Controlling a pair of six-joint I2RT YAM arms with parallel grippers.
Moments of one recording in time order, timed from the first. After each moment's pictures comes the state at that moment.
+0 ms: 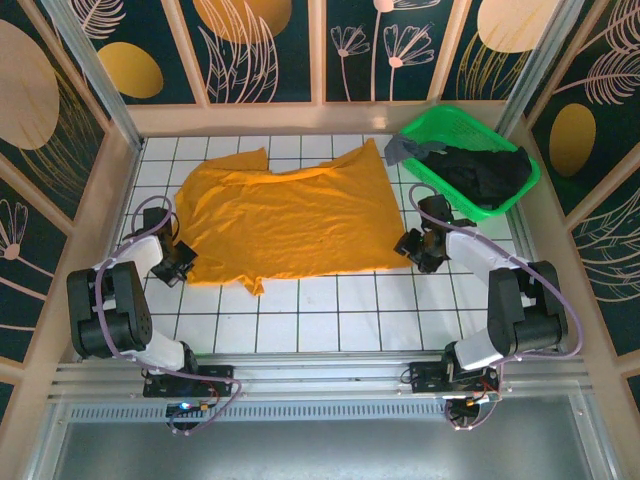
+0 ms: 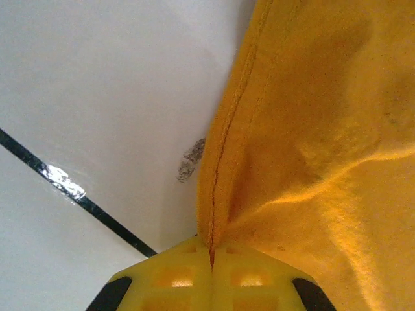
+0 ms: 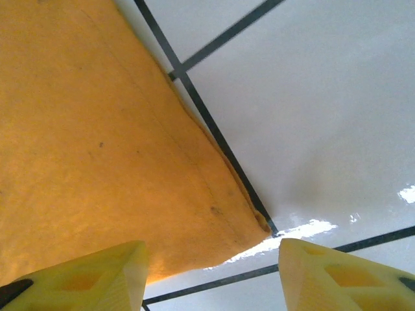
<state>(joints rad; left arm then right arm) 0.19 1.52 0.78 -0.56 0.05 -0.70 0.21 1.48 0.82 -0.57 -0.14 0.76</state>
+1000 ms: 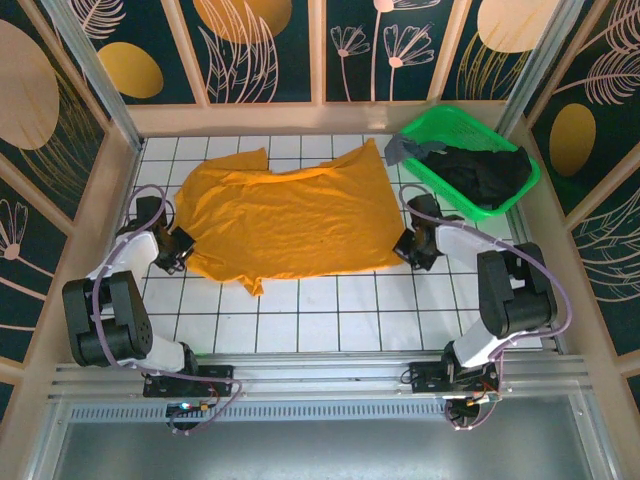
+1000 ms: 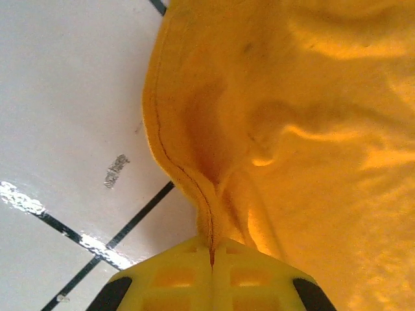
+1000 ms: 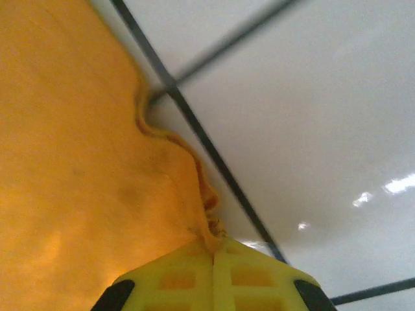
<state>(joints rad) 0.19 1.47 0.86 -0.59 0.13 -0.72 0.25 1.60 0.90 -0.54 -0.07 0.79</state>
